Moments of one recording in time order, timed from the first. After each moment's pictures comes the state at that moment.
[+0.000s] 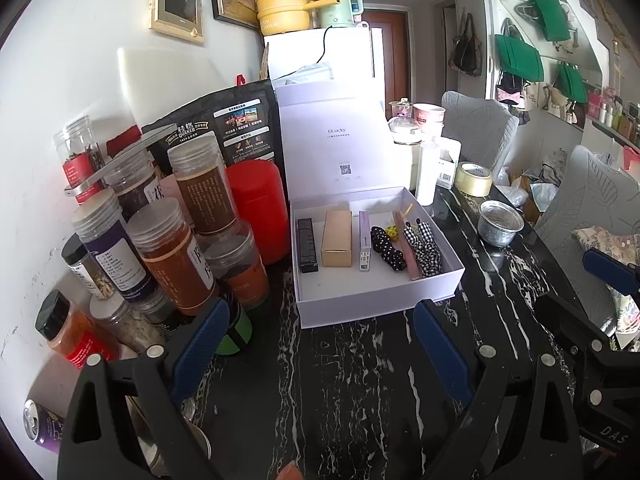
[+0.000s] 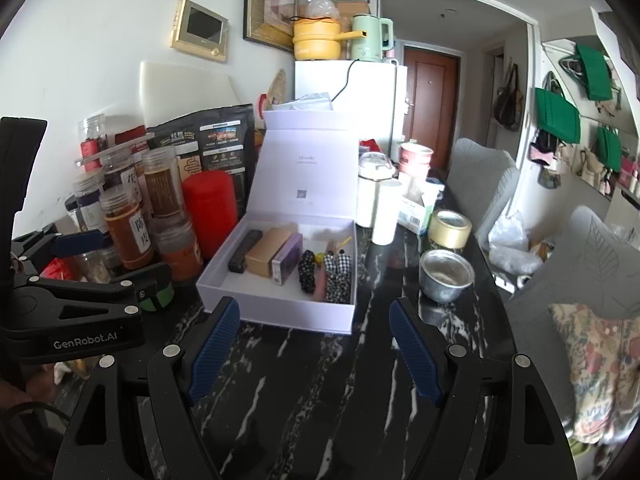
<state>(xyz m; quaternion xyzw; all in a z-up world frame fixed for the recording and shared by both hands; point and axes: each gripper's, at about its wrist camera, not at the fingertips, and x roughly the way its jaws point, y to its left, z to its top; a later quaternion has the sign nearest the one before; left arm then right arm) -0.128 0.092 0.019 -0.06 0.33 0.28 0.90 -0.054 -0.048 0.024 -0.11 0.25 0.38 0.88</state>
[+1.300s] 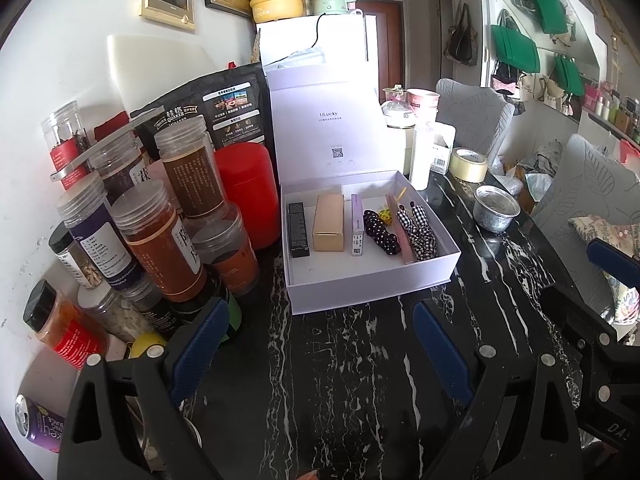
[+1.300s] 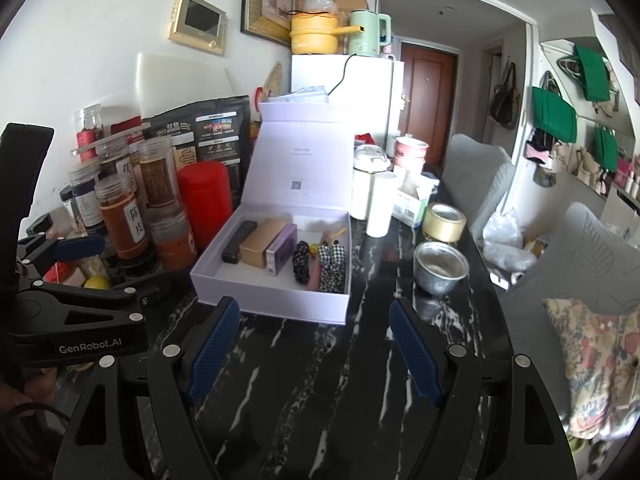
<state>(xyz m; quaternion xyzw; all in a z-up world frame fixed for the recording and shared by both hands) -0.124 0.091 0.006 -0.06 0.35 0.27 0.90 -0.057 -0.051 0.018 -0.12 0.26 0.37 0.88</state>
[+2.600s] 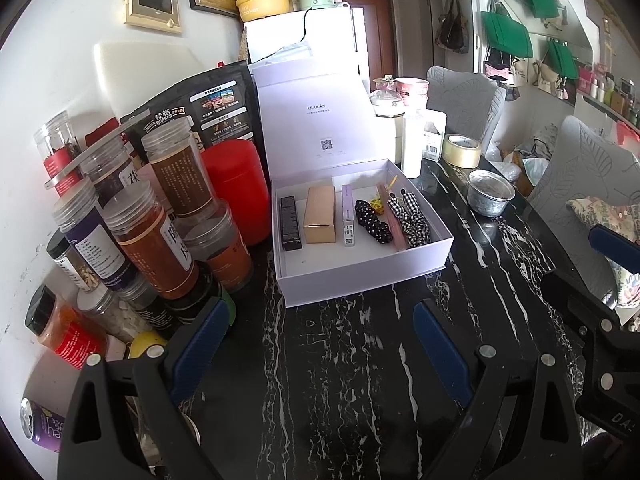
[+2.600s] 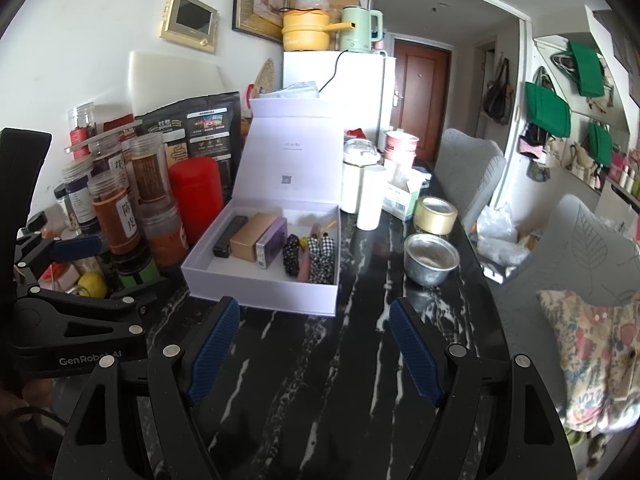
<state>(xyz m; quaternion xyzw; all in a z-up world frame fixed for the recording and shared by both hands) -0.119 0.079 0.000 -0.04 0.36 0.26 0.89 -0.055 -0.060 0.014 -0.12 0.26 0.36 0.89</state>
